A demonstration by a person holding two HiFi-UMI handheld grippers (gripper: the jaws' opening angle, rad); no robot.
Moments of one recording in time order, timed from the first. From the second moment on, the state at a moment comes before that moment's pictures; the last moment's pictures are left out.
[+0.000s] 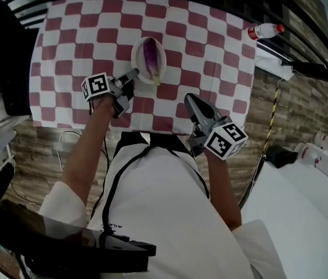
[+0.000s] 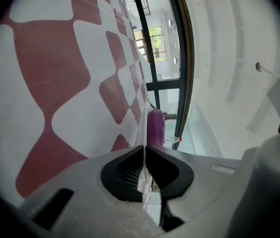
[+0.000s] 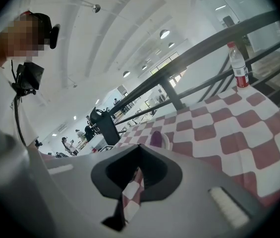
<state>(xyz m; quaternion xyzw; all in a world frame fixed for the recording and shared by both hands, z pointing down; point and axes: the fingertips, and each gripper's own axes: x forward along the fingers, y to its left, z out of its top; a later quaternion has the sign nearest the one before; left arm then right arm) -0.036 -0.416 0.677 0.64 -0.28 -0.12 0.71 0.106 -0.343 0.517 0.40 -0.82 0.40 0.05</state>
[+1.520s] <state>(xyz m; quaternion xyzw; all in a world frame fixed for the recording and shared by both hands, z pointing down) -0.045 -0.415 0.718 0.59 -0.36 -0.04 0.73 0.122 -0.336 0.509 0.42 -0.82 0.39 0.03</state>
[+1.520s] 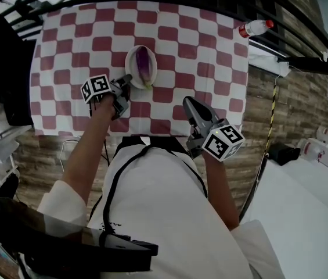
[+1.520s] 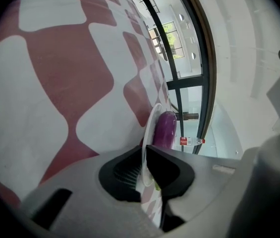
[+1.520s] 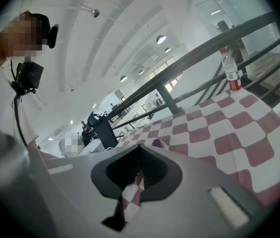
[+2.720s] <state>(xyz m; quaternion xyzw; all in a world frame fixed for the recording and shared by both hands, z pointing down) -0.074 -0.401 0.698 0.62 -0.38 -0.01 0.69 0.126 -0.305 0.485 0.45 -0.82 0.37 0.01</state>
